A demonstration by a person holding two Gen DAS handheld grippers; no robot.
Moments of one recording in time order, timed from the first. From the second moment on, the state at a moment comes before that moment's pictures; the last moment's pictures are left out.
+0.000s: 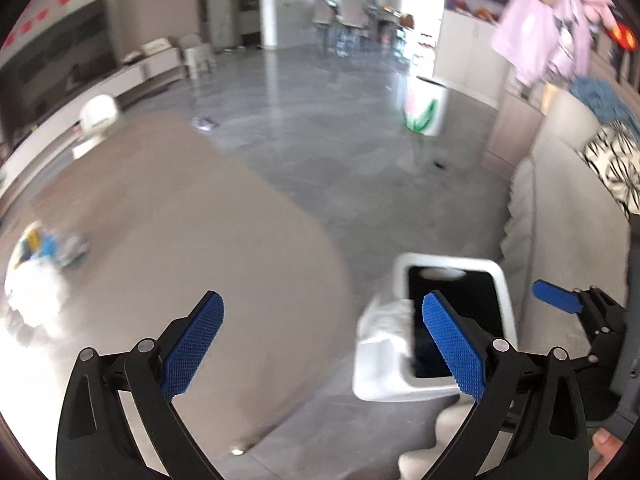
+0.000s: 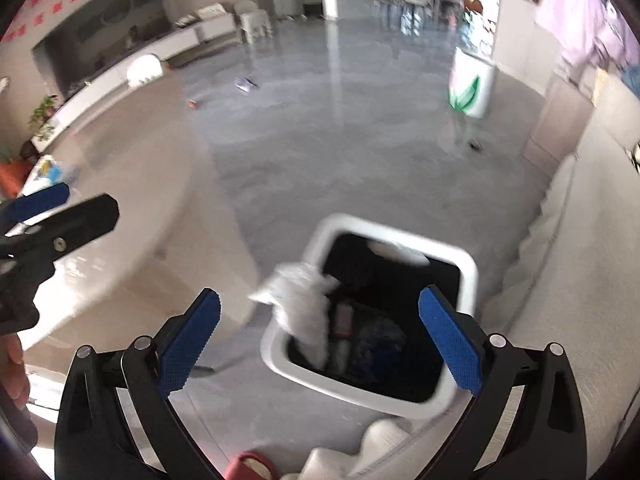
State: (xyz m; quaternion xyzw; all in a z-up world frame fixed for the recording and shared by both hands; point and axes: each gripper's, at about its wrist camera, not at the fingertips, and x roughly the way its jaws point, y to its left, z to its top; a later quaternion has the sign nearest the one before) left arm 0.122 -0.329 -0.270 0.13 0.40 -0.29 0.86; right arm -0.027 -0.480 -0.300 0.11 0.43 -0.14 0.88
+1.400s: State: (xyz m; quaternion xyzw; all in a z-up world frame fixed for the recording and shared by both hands) left arm 0.306 -0.072 -0.323 0.02 0.46 -0.14 0.88; right arm 0.192 -0.227 -0.270 -0.03 0.37 0.03 0.93
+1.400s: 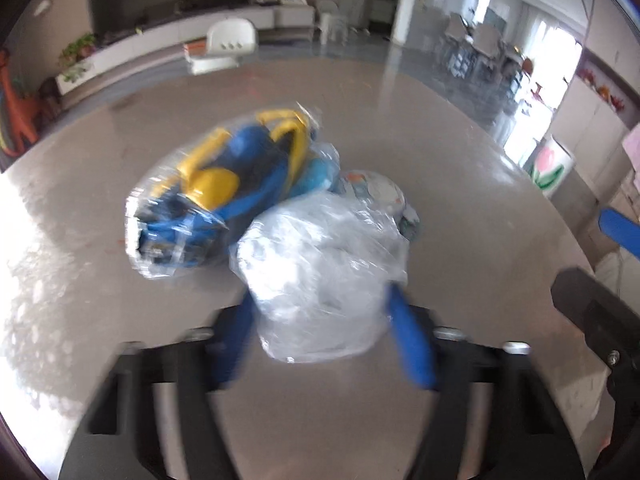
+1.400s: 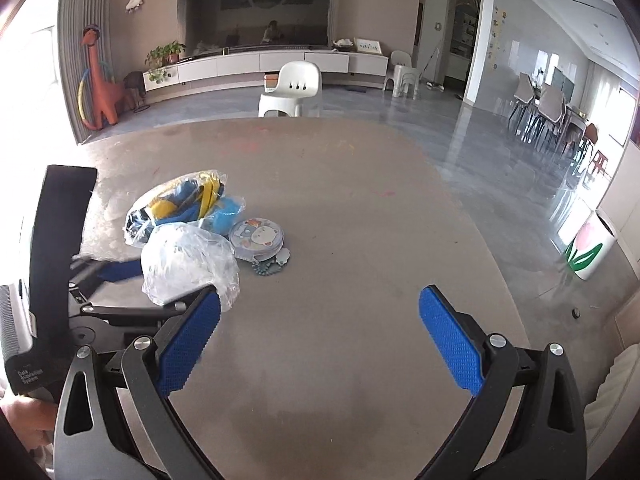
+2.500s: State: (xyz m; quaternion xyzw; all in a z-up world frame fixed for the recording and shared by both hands) left arm 0.284 -0.024 -0.270 0.01 0.38 -0.15 0.91; right arm 0.247 -0.205 -0.288 0.04 0.45 0.10 0.89
